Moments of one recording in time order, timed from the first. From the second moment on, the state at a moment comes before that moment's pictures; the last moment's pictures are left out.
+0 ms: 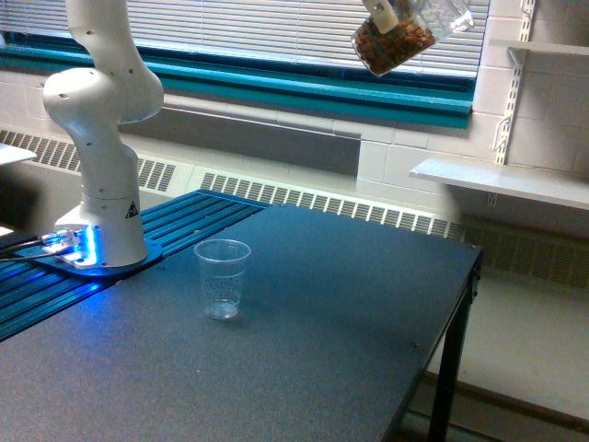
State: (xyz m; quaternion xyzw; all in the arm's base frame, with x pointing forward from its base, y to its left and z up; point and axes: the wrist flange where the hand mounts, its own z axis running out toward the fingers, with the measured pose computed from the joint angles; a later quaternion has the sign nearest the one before) arm 0.556 -0.140 0.586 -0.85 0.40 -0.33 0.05
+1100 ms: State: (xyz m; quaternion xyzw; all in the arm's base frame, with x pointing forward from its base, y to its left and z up) arm 0.507 -0.112 0.566 -0.87 0.37 -0.32 0.04
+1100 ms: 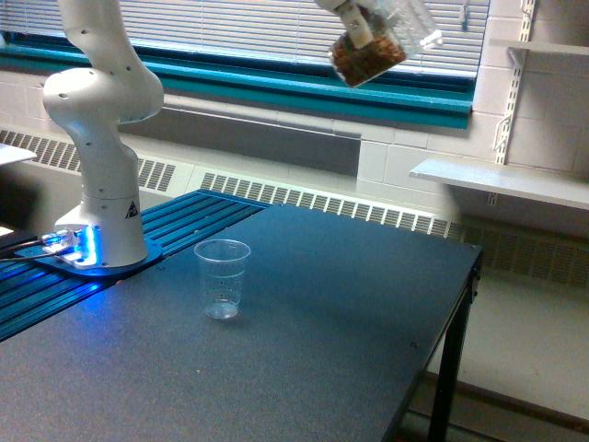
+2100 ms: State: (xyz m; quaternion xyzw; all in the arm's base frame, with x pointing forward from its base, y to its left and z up) arm 0.399 -0.082 0.522 -0.90 0.35 -0.26 0.02
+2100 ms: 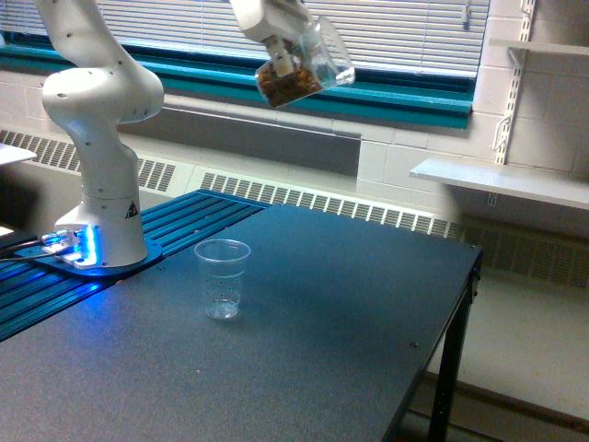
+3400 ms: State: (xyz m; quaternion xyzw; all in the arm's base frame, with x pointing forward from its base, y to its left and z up) arm 0.333 -0.074 0.504 -0.92 0.36 -0.17 0.03
